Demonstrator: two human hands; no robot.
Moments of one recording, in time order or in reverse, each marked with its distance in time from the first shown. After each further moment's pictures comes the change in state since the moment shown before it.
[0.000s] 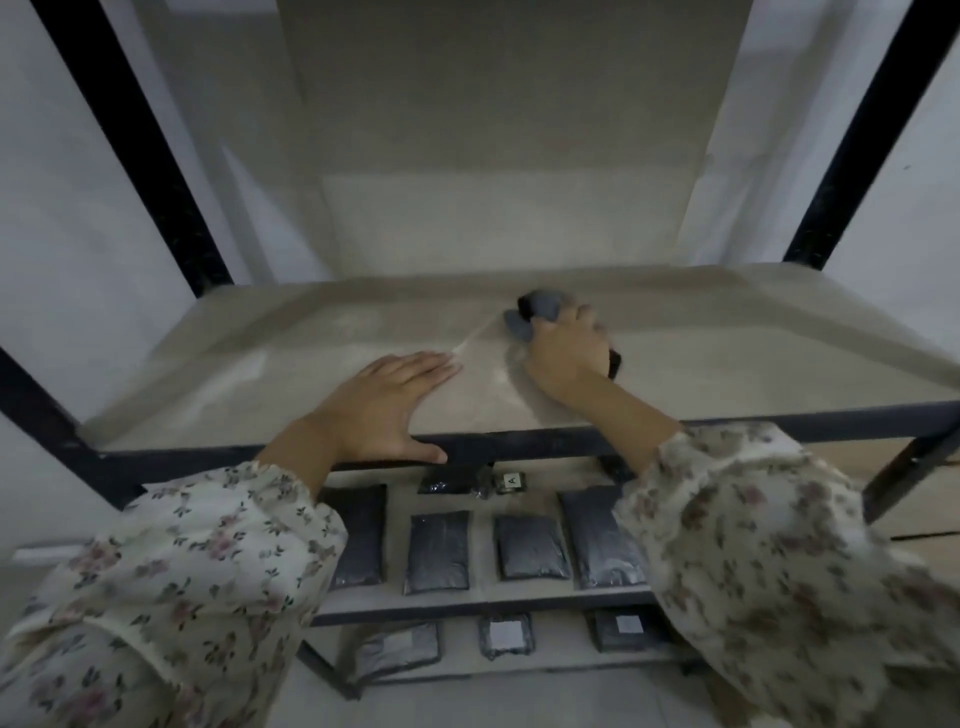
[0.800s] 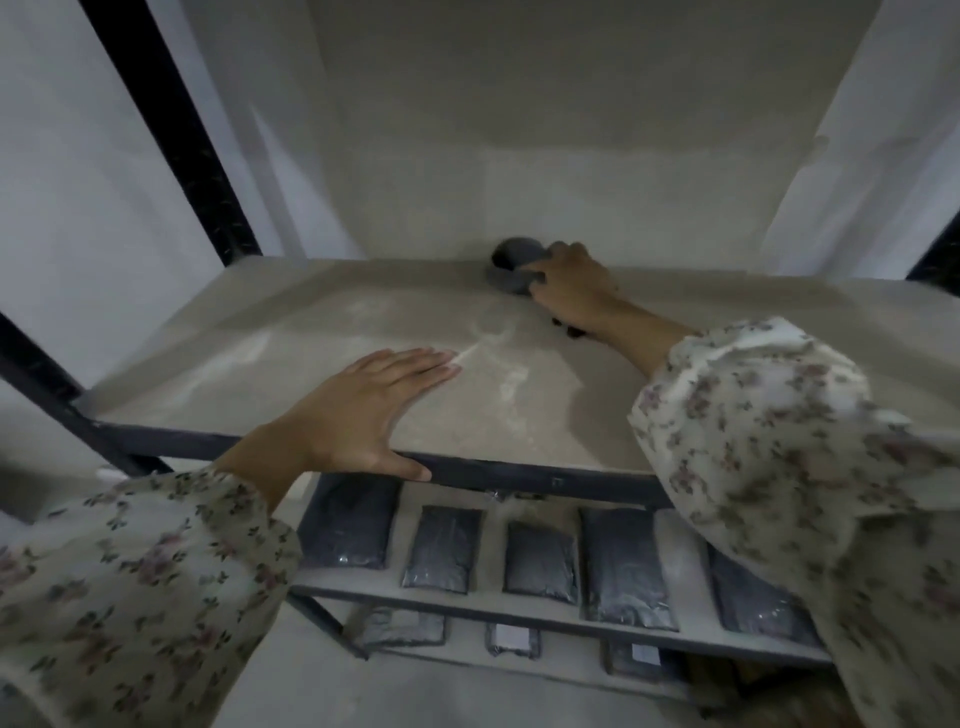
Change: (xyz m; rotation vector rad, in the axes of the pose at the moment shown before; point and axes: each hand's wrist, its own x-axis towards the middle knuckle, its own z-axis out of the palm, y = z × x) left_hand -0.001 0.002 -0.003 -0.029 -0.046 -0.096; right_hand 0.121 0.007 0.004 0.445 -0.088 -0.251
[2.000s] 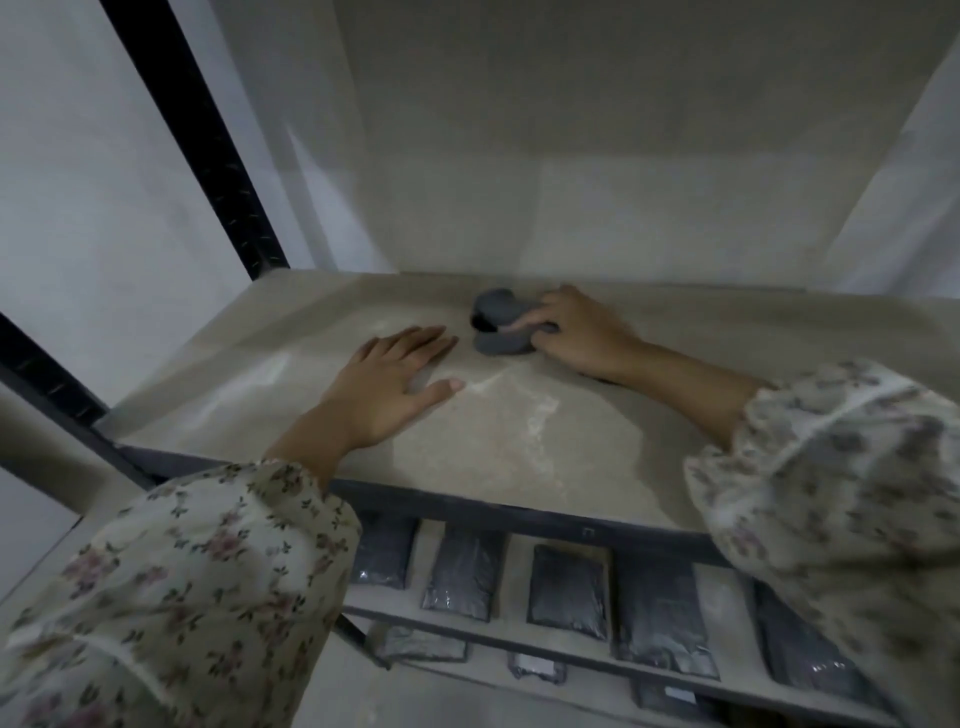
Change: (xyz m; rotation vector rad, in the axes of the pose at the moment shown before) left_hand 0.040 -0.027 0.005 -0.112 0.114 -0.355; right_hand -0.003 0.000 0.022 0.055 -0.145 -0.319
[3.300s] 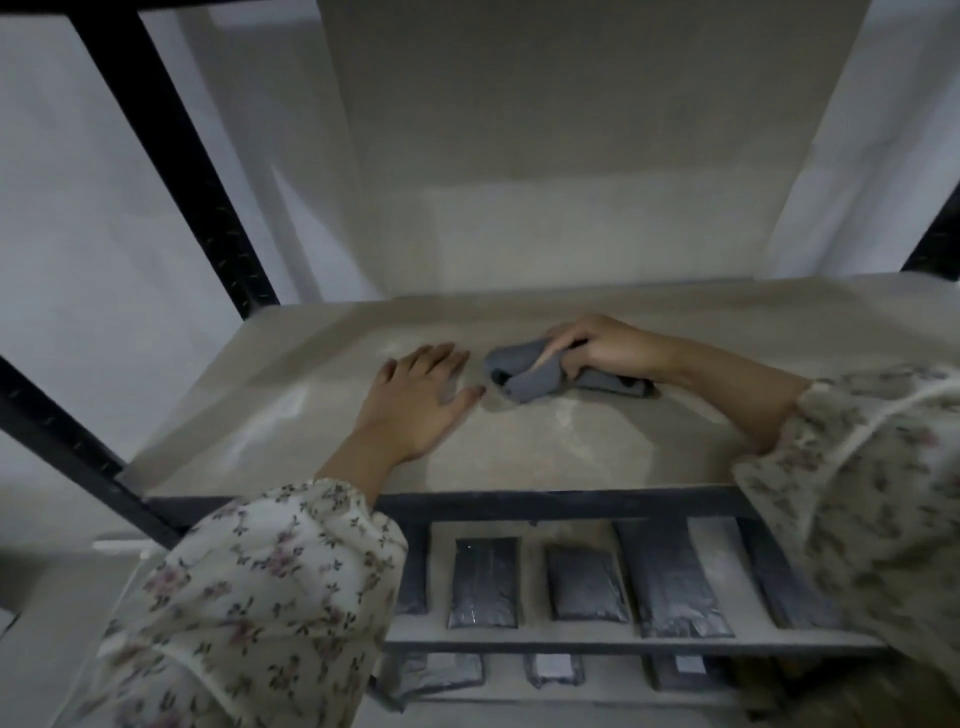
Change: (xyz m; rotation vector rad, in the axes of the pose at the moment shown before) left_hand 0.004 0.000 -0.002 -0.014 0.024 0.033; right_hand -0.045 -0.039 -0.021 0.394 -0.154 0.106
